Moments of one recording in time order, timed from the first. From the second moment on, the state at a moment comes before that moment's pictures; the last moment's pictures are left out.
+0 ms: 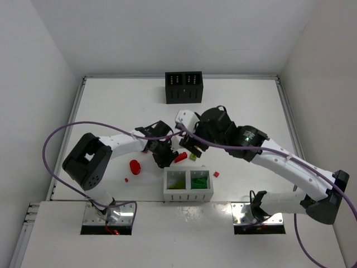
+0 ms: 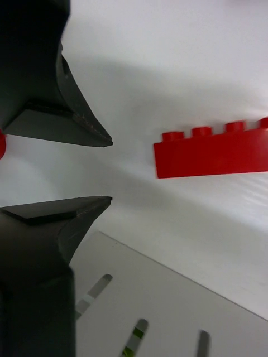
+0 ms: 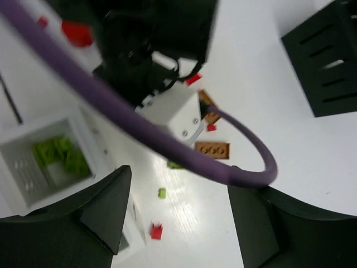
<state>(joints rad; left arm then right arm) -0.65 1.66 0.92 -0.47 0.34 0.39 0.93 1.21 1.17 -0.64 -0.01 -0.35</state>
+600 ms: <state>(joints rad) -0.65 1.97 1.49 -0.56 0.52 0.37 0.72 1.23 1.17 -0.40 0.23 -0.10</state>
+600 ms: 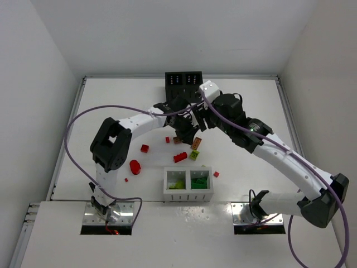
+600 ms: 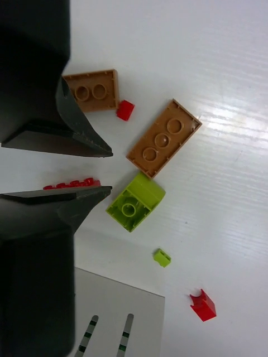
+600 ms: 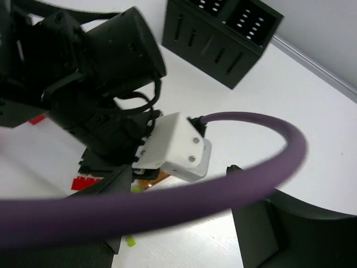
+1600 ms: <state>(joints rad) -0.70 2.06 1.51 -0.67 0.63 0.42 0.50 1.31 1.16 -0.47 0.19 0.08</state>
